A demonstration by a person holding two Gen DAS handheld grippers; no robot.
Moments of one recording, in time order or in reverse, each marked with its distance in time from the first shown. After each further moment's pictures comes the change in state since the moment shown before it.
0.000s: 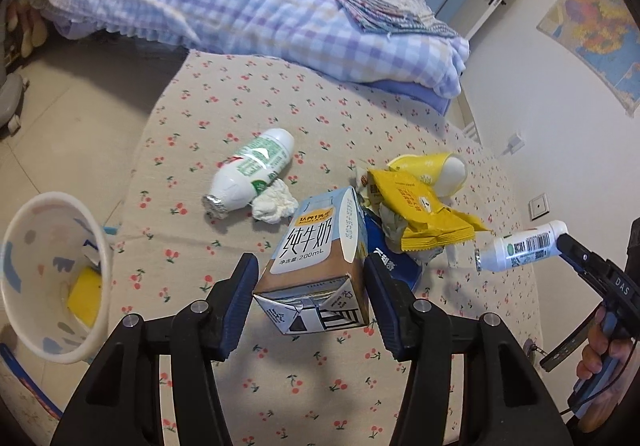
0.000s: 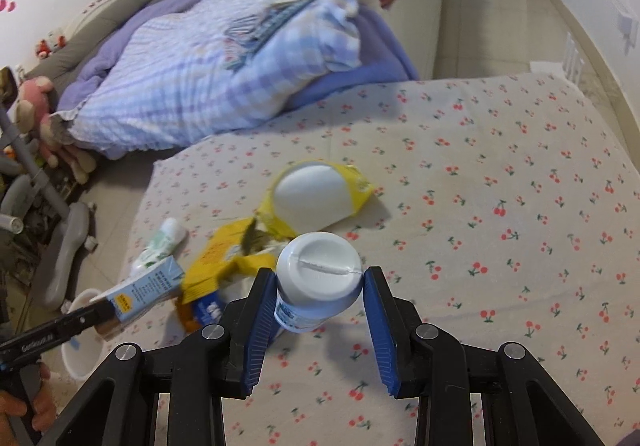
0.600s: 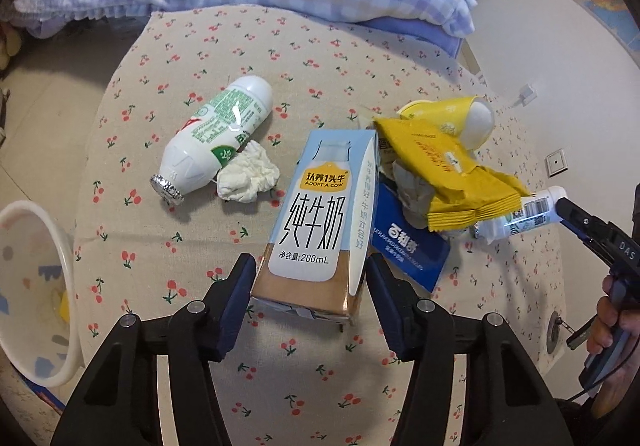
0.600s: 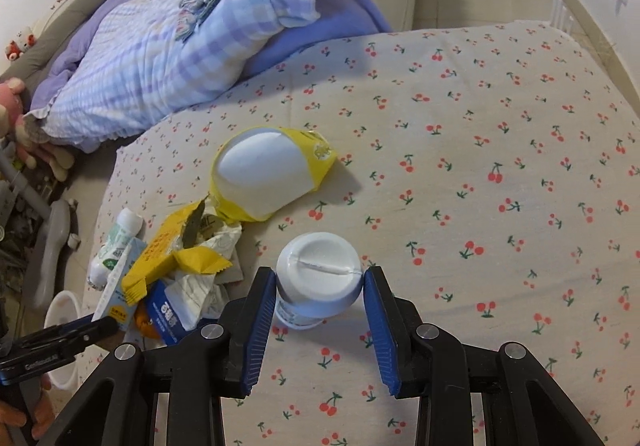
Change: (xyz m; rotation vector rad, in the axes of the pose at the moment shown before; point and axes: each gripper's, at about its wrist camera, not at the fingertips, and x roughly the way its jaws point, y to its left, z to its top) left arm 0.071 -0.019 0.004 0.092 0.165 0.040; right arm 0.053 -0.035 -0.003 0.077 0.086 -0.043
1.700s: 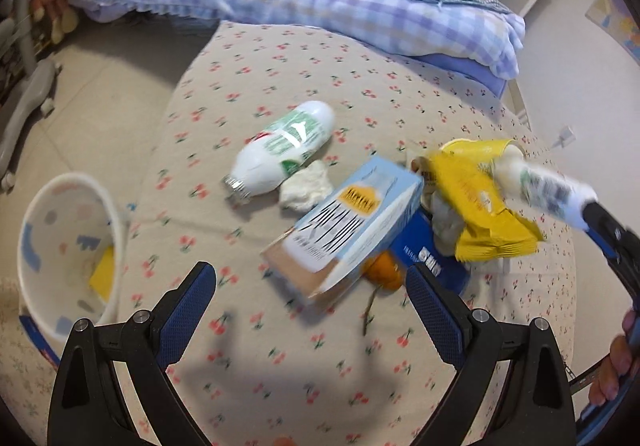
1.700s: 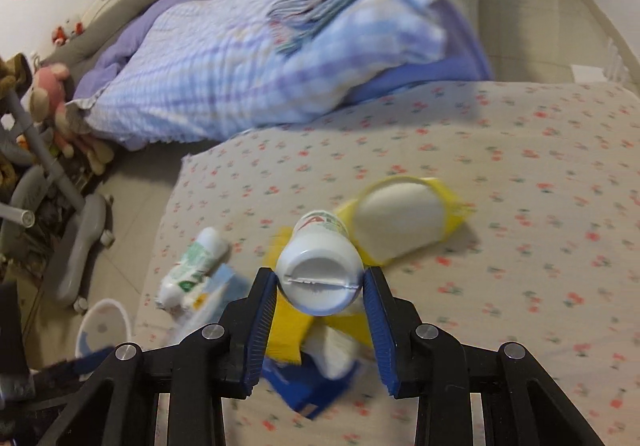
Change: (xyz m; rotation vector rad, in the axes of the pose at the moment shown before) left arm -0.023 0.008 0.001 -0.139 -0.052 0.144; right arm 0.003 0.085 0.016 -0.095 -0.065 0.079
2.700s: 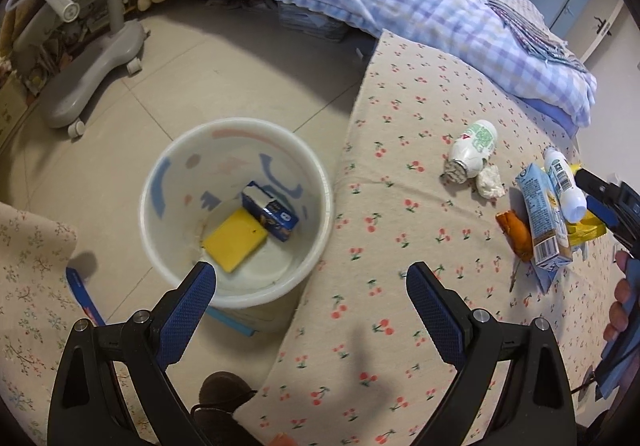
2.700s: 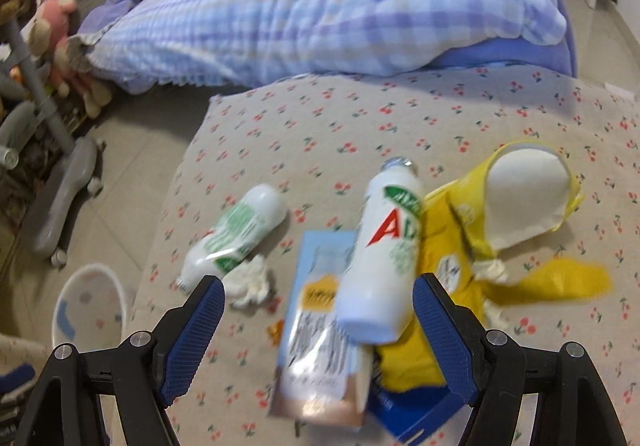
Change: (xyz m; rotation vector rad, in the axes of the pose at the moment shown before) left arm -0.056 0.157 -0.052 -0.168 -0.040 0.168; right arm 0.084 0.097 -0.012 -0.129 0.095 -0.045
